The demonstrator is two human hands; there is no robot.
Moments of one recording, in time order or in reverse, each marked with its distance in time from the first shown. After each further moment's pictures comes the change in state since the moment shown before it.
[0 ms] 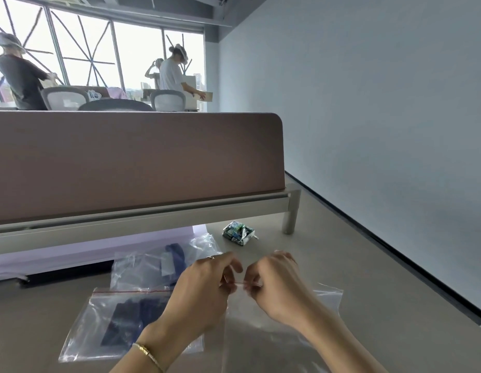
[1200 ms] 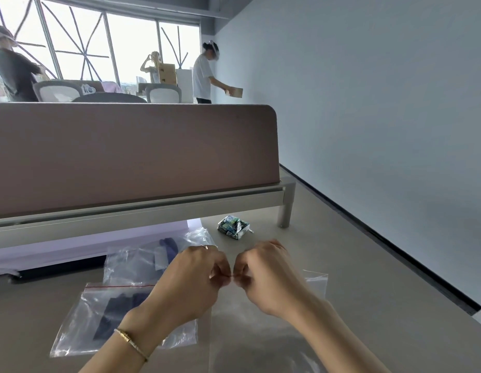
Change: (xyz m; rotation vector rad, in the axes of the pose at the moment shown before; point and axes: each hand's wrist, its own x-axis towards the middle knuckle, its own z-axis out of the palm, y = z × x) left_hand 0.004 -0.003 -0.015 0.092 -0.074 0.082; right_hand 0.001 0.001 -0.003 -0.028 -0.019 -0.043
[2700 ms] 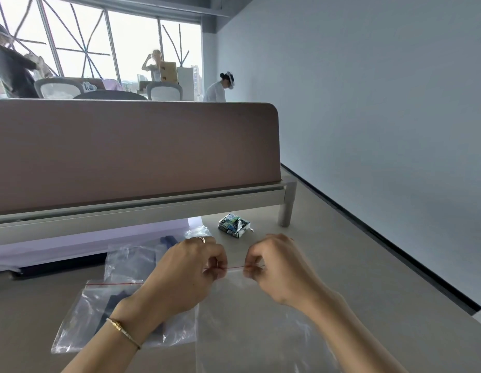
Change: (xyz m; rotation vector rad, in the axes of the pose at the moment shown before) left_hand 0.004 -0.009 -0.010 0.025 -0.003 0.058; right_hand -0.003 0.014 -0.016 0.122 0.043 0.022
